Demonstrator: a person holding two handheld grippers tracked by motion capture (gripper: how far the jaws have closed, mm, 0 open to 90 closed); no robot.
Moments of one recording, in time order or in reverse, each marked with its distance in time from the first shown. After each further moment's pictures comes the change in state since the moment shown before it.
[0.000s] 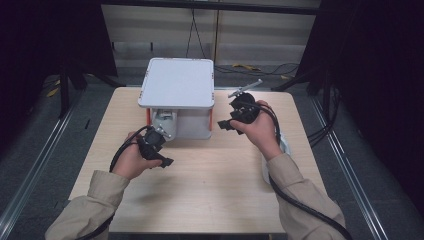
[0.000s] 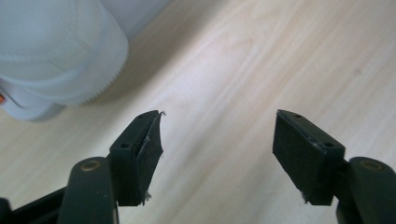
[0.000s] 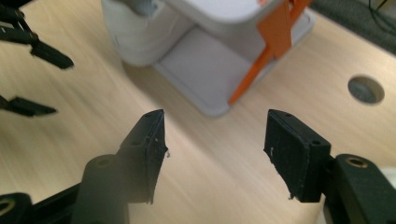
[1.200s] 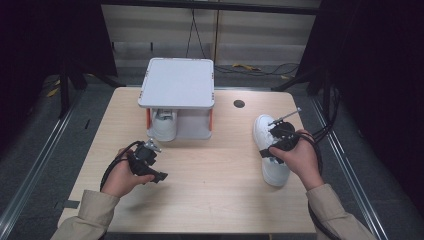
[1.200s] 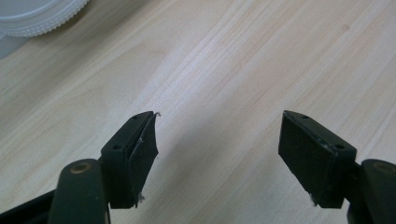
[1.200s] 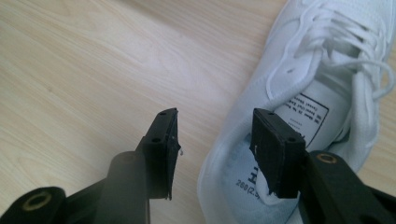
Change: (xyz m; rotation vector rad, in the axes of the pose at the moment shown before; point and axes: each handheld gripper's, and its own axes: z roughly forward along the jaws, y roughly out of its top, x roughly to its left) left arm -0.008 -0.041 0.005 -0.025 -0.041 -0.043; right arm -0.031 -0.104 -0.040 0.235 -0.121 0.220
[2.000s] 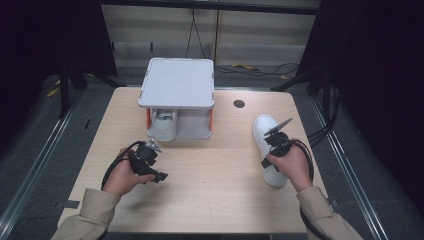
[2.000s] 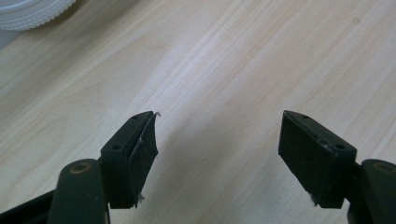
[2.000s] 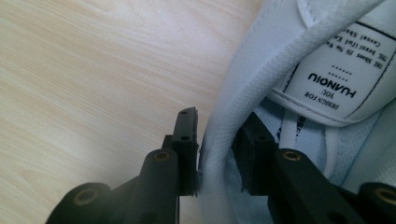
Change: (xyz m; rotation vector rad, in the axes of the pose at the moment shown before) left arm 0.002 0.000 0.007 0.026 -0.005 0.006; right arm -0.007 -0.011 0.043 0.194 0.004 0.094
